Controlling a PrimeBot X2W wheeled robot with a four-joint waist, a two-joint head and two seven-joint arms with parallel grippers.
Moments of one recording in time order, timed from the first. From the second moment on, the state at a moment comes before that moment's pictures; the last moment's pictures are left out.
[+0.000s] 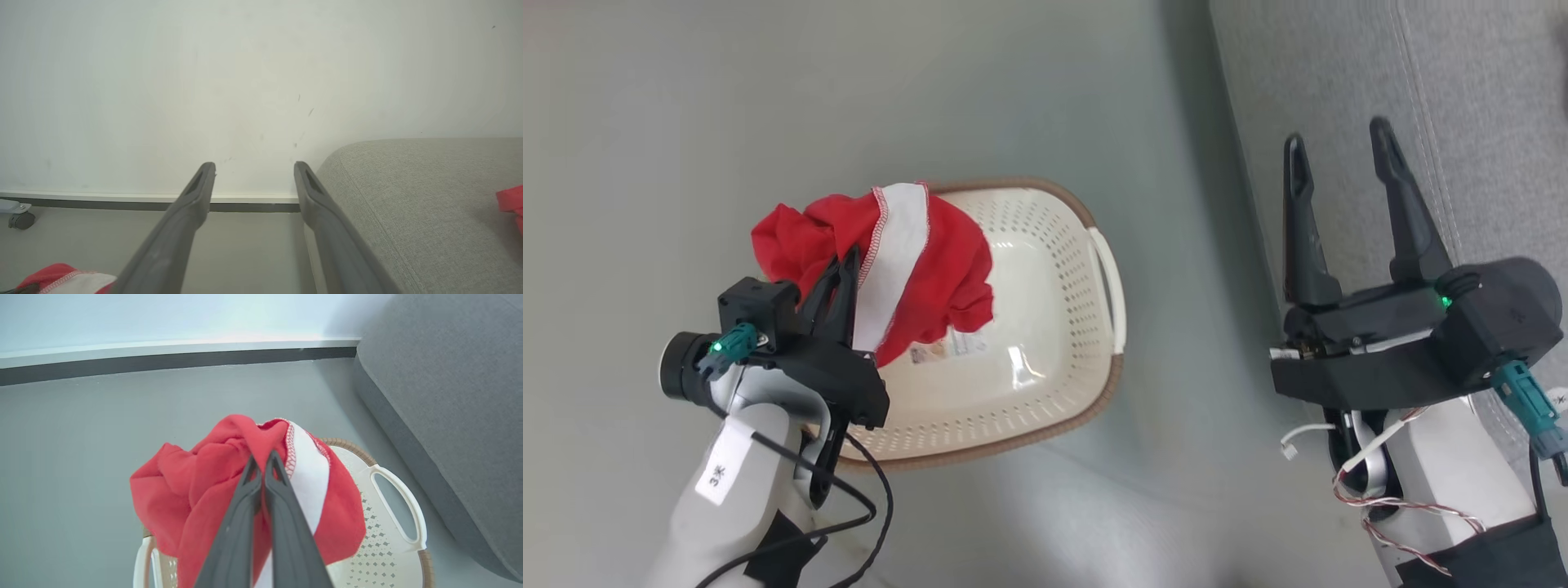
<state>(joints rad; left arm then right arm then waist) -0.63 0.12 -0.30 0.74 -0.37 -0.07 -0.24 -0.46 -0.14 0.30 -0.04 0.20 -0.12 -0.24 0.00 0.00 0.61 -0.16</state>
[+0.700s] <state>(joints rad) -0.49 0.11 -0.24 0.41 -0.43 -0.10 -0.25 -0.35 -0.16 0.31 0.07 0.25 -0.08 -0.21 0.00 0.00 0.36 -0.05</state>
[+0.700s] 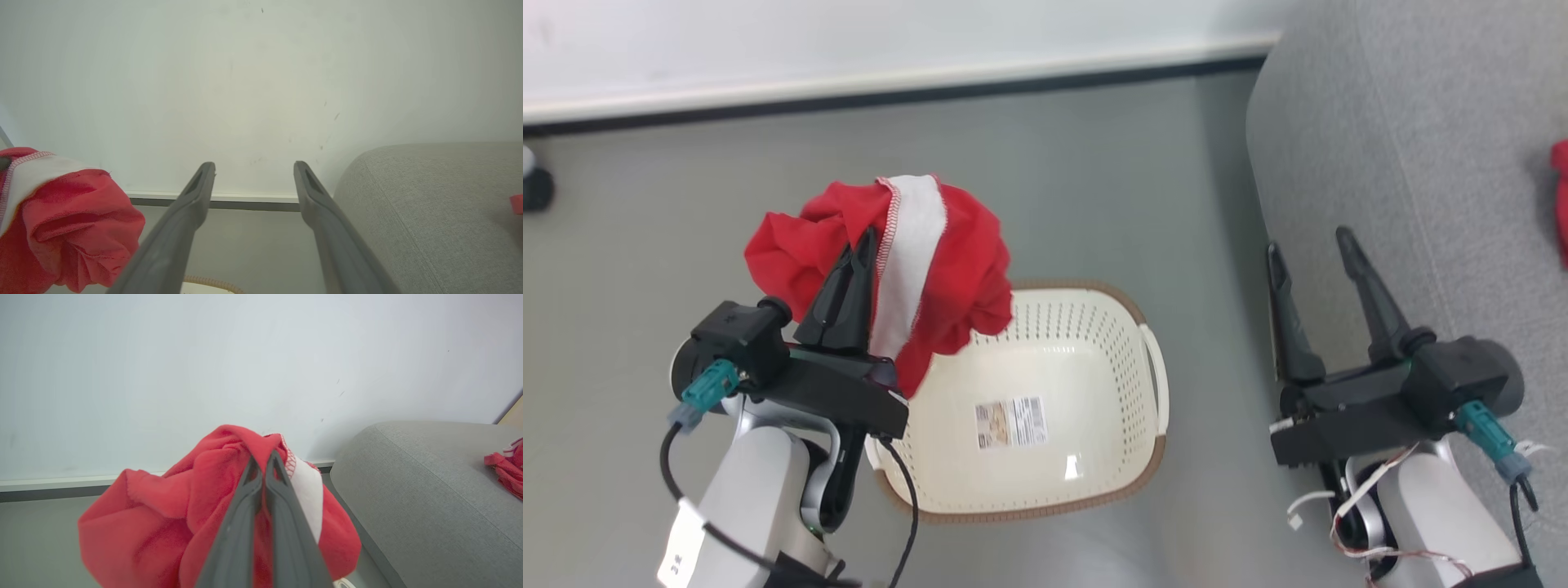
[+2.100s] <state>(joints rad) -0.18 0.10 -0.29 0.01 -0.38 -0.03 -0.20 -0.12 -0.16 0.36 0.04 0.31 -0.06 -0.16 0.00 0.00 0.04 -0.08</state>
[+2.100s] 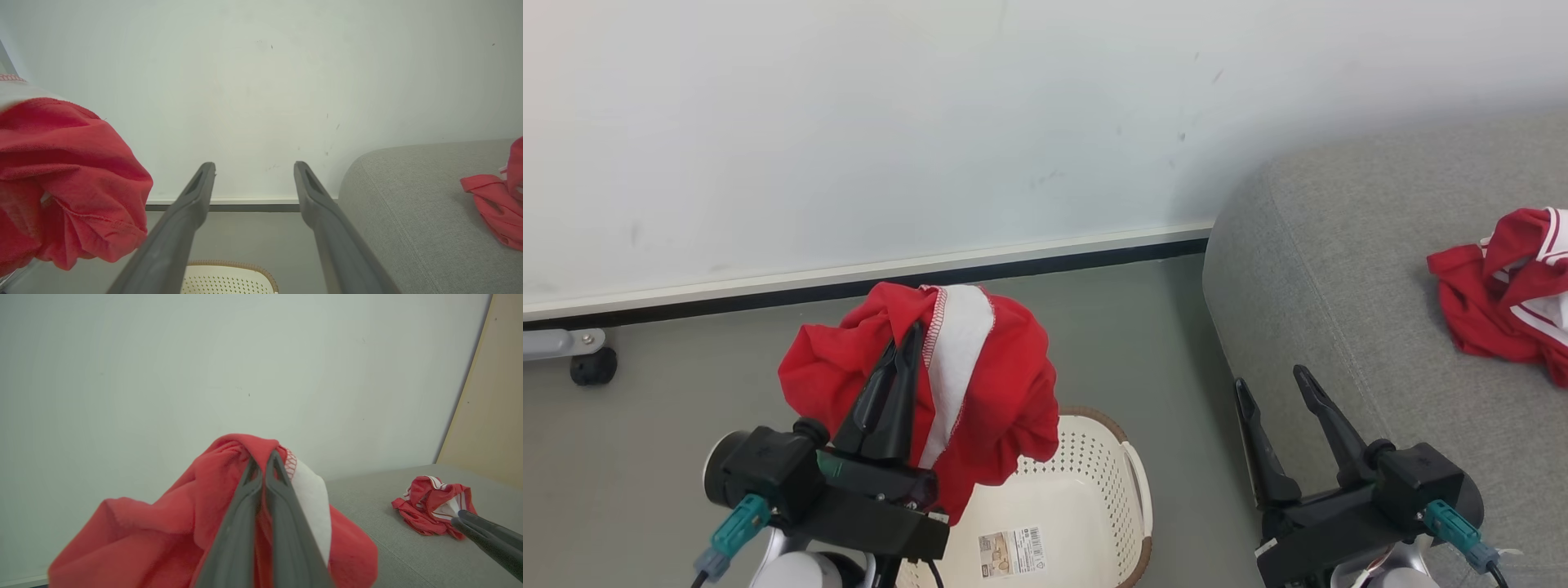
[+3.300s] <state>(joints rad) -0.18 0.11 -0.31 -0.05 -0.38 -0.02 -0.13 -0.23 -0.08 0.65 0.00 0.31 0.08 -0.08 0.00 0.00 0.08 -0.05</state>
